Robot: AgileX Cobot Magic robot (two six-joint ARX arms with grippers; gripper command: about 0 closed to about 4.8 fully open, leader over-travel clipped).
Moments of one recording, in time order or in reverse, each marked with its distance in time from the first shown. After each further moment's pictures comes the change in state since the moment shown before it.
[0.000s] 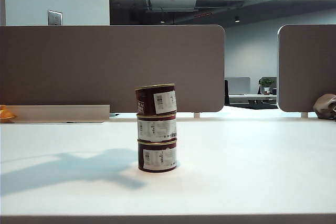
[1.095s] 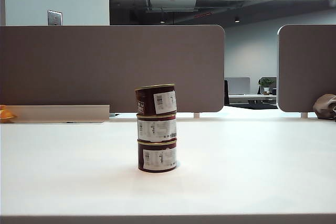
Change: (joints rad) left arm 0.000 -0.792 -0.609 0.097 -0.338 -0.048; right arm 0.001 -0.125 -0.487 0.421 0.074 0.007
